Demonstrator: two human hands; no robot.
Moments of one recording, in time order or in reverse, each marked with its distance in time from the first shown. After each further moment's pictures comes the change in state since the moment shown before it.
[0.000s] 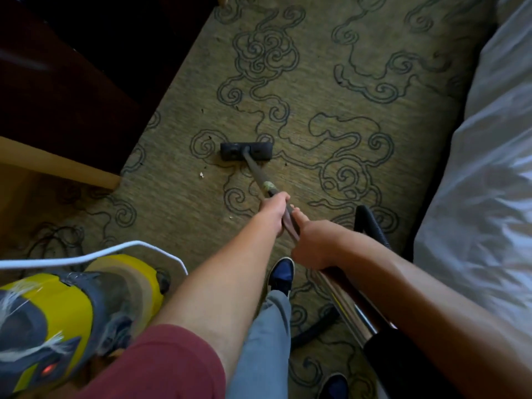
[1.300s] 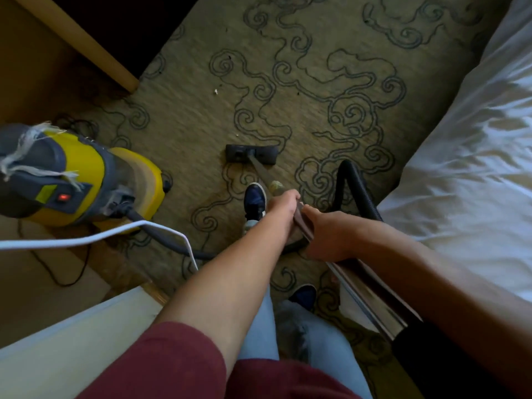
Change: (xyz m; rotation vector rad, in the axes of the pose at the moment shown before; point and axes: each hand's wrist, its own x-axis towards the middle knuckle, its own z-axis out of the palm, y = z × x) left_hand -0.136 -0.310 -0.054 -0.006 0.133 -0.080; right_hand -0.191 0.062 0.237 -0.207 -0.125 -0.064
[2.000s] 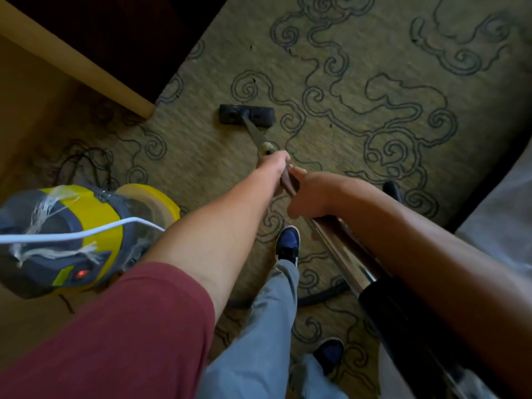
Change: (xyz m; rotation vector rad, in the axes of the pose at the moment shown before) left_hand 0.118 0.324 -0.048 0.030 0.010 0.098; right_hand 0.188 -0.104 -0.259 0.022 0.095 -0.130
